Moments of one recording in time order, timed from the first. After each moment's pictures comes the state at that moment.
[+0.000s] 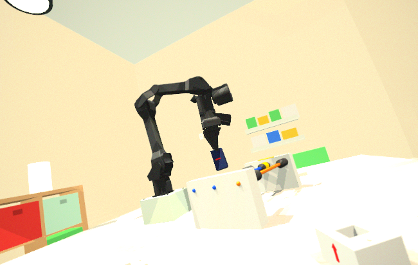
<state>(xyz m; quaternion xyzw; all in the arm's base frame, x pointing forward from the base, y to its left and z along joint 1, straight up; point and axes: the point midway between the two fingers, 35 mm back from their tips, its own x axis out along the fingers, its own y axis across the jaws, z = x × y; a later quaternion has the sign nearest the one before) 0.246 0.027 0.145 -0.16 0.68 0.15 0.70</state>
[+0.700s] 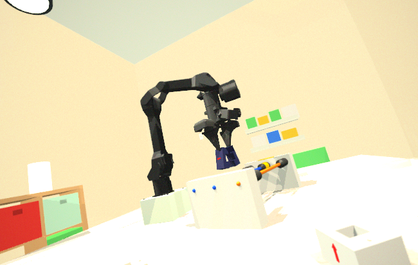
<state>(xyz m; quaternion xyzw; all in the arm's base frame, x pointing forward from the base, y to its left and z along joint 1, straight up) 0.277 0.021 0.145 0.11 0.69 -0.12 0.71</state>
